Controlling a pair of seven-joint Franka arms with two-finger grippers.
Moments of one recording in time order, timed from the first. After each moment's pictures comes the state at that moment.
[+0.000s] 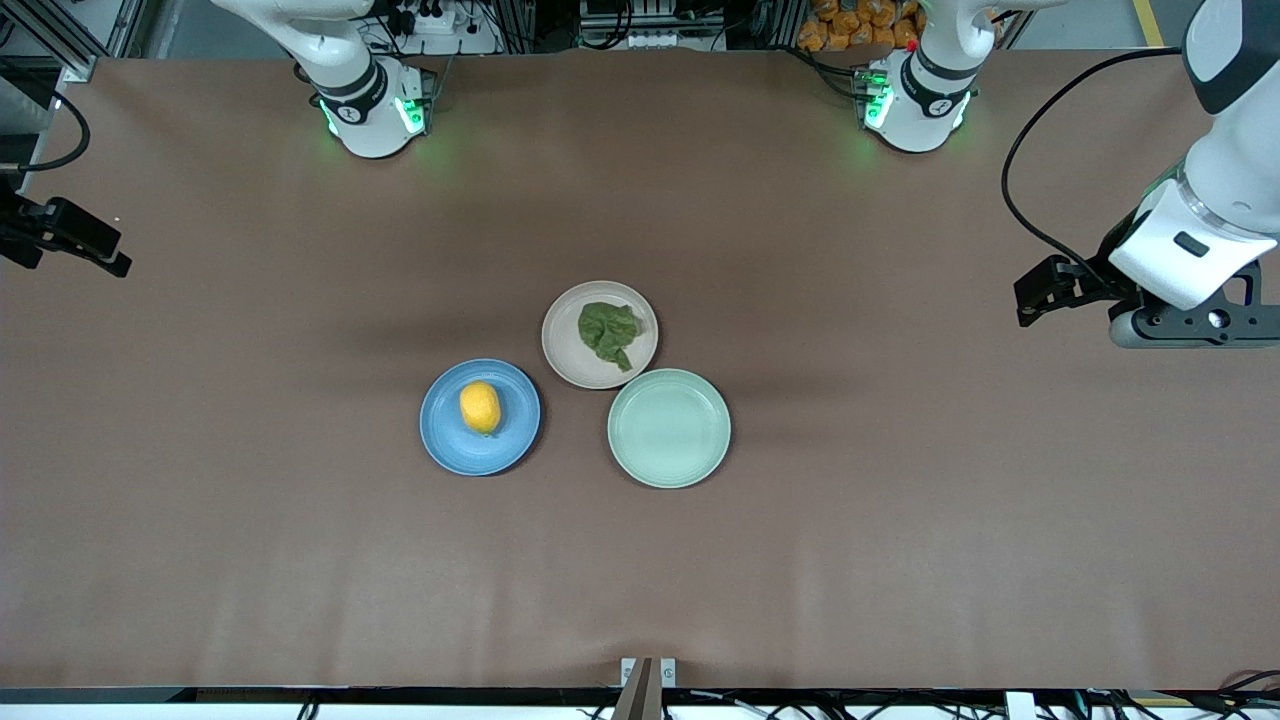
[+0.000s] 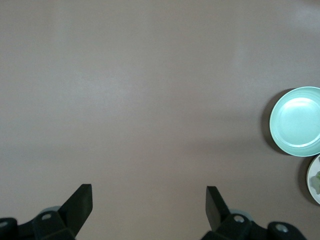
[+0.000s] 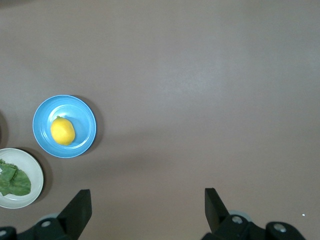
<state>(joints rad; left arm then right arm) -0.07 0.12 -0.11 -1.50 0.04 1.67 -0.16 -0.09 -0.02 0.03 -1.55 0.00 1.57 0.06</state>
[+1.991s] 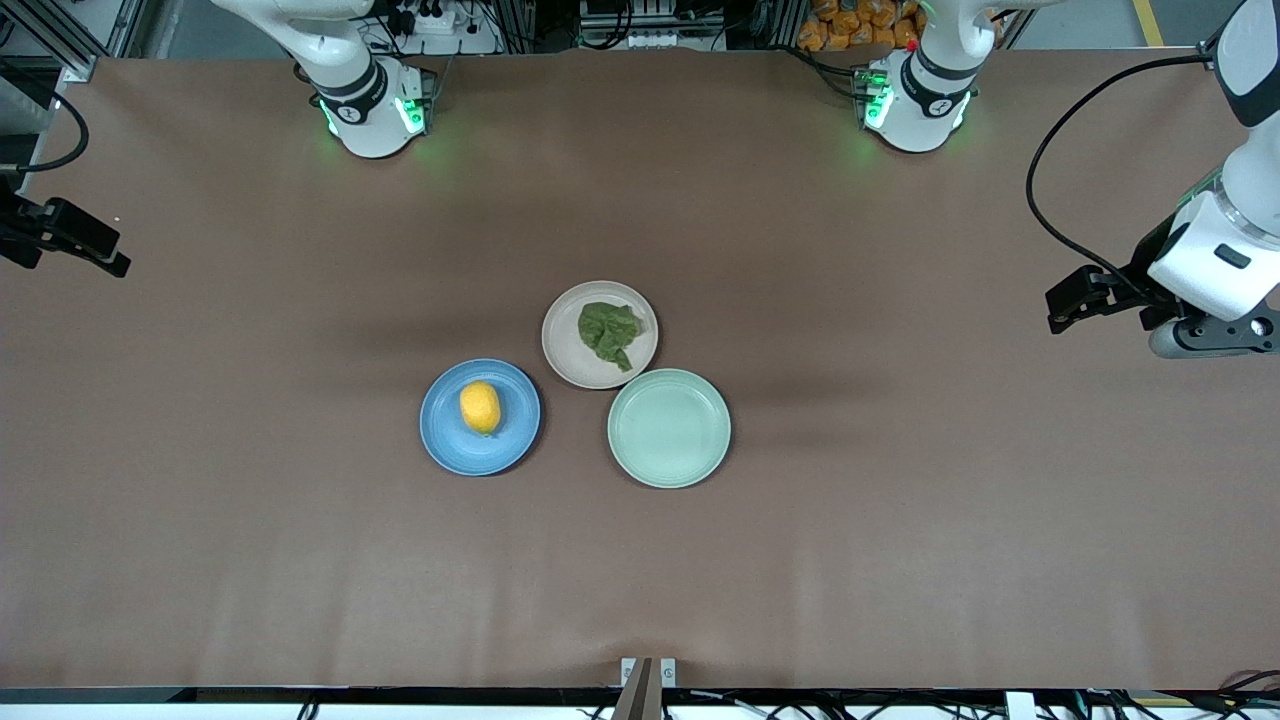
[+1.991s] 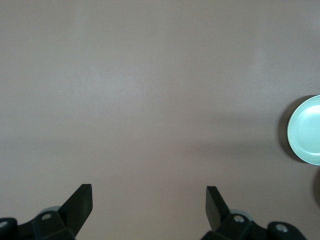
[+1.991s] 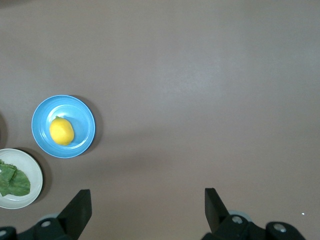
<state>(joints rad) -0.03 0.12 -0.11 -1.50 0.06 1.67 -0.16 -0.09 -0.02 0.03 -1.55 0.00 1.57 0.06</state>
